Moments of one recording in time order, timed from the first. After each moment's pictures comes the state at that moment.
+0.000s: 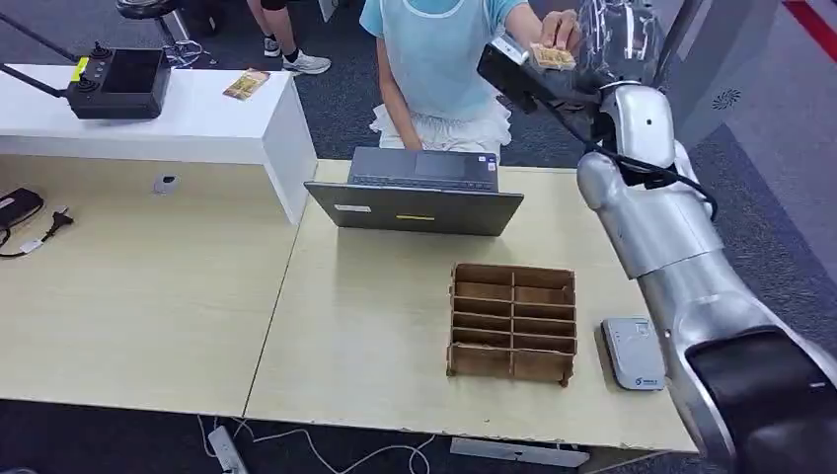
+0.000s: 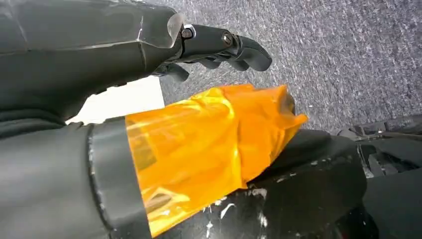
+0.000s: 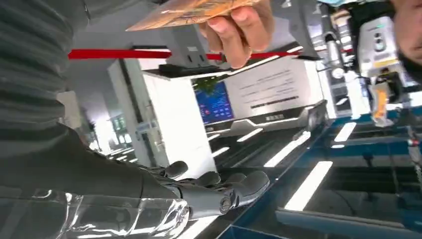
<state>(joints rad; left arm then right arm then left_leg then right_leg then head) -0.08 -0.23 1.09 -0.23 -1.42 0.18 0.06 -1.11 -0.06 0.47 -0.93 1.29 -0.21 0.20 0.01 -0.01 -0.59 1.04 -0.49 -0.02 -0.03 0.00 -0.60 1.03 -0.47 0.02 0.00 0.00</state>
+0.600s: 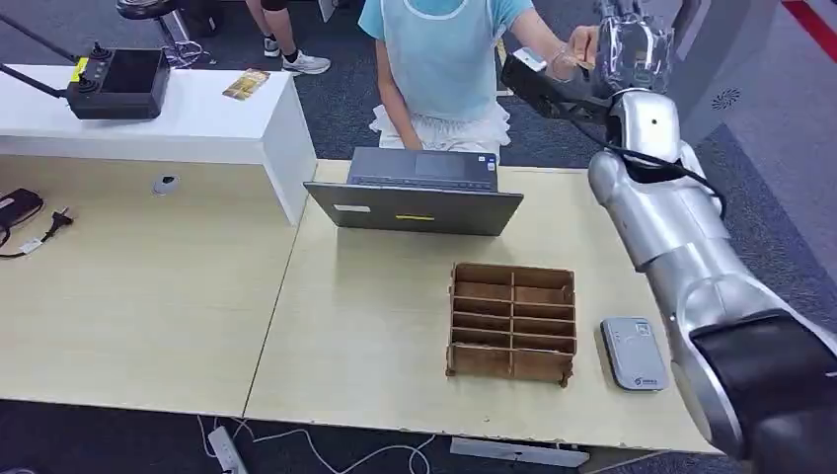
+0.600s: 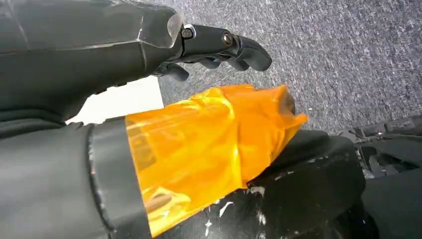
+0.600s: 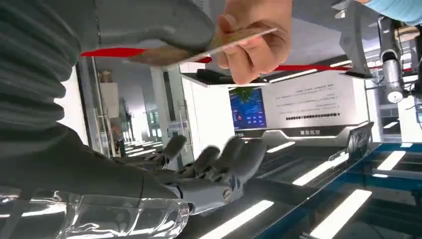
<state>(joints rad) -0.08 -0.23 1.07 -0.23 -1.43 0.18 0.07 -1.15 -0.06 0.45 -0.74 1.35 -0.21 0.22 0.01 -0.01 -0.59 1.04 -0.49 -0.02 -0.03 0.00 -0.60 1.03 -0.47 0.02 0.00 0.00</state>
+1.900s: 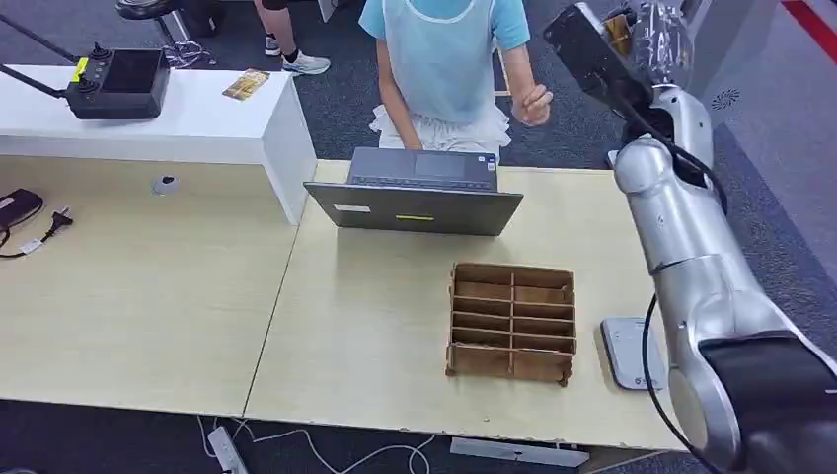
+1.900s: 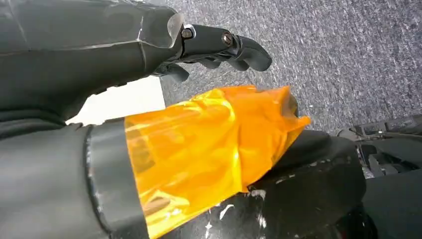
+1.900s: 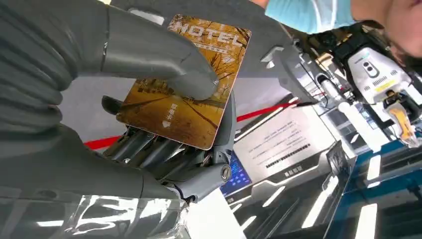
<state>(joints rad) -0.08 -0.23 1.07 -0.23 -1.40 0.18 0.07 -1.08 -0.07 0.25 -0.91 0.97 -0.20 0.05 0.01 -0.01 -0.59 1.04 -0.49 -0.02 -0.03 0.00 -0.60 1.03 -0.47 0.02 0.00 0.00</state>
